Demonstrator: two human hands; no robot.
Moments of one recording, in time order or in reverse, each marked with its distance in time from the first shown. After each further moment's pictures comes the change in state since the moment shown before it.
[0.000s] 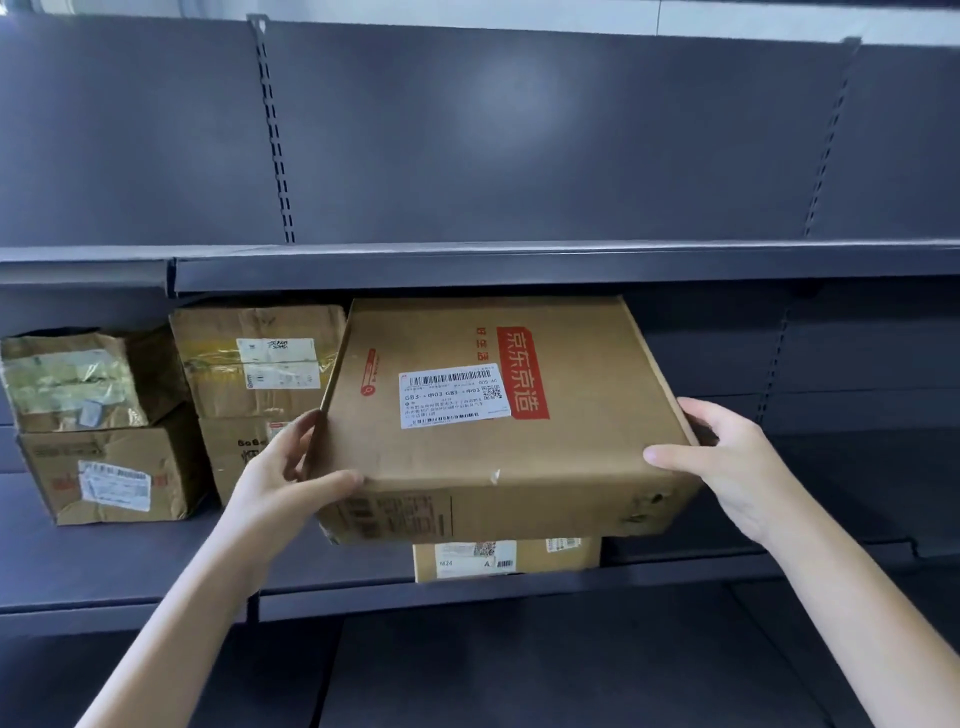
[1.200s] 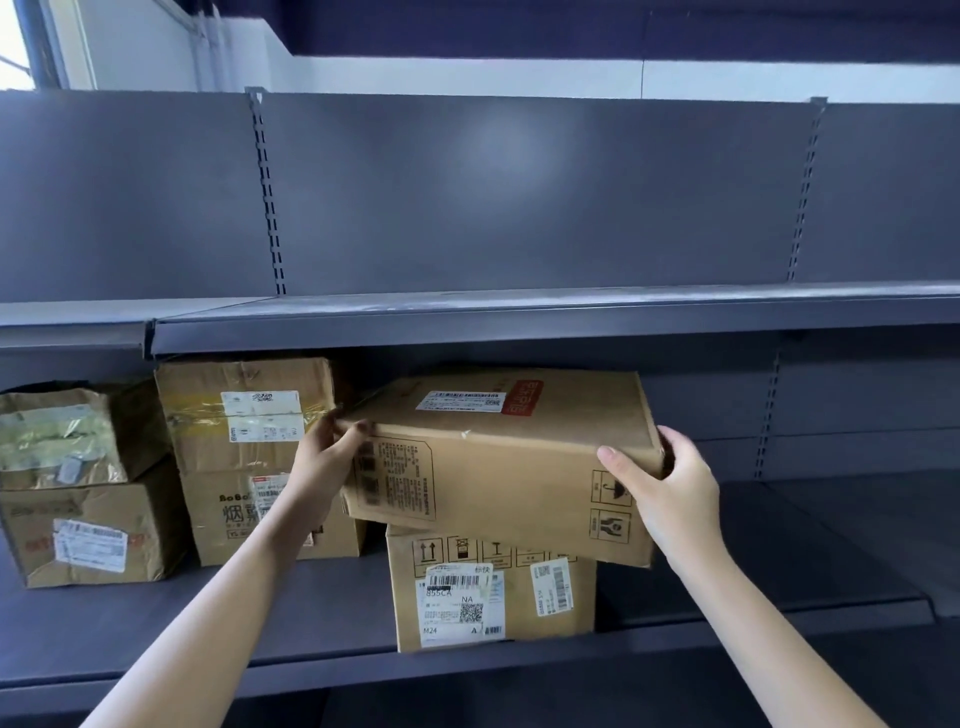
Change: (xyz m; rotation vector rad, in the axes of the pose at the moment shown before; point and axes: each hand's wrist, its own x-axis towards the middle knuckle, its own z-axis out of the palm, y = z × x) left_hand 0.112 0.000 0.054 -0.094 0.150 0.045; right_hand 0.025 0.002 0.034 -0.113 0.333 -0.210
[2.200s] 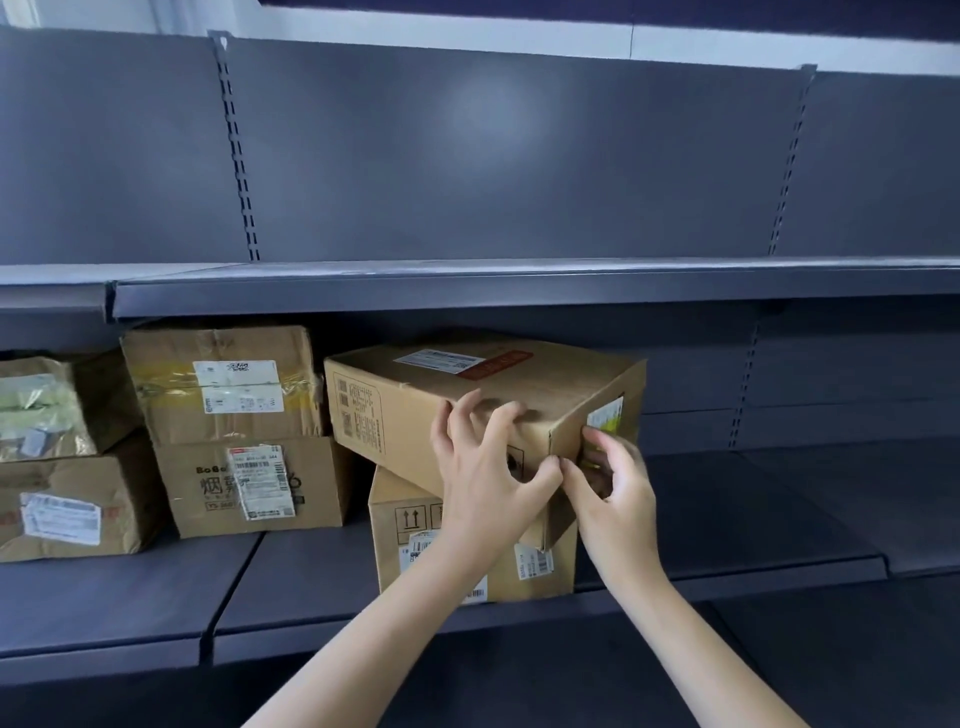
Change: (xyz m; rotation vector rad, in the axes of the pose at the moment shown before) left_hand -0.122 0.030 0.122 0.429 -0.167 0.403; right_hand -0.052 -0.001 0.024 0.081 -0.054 -0.100
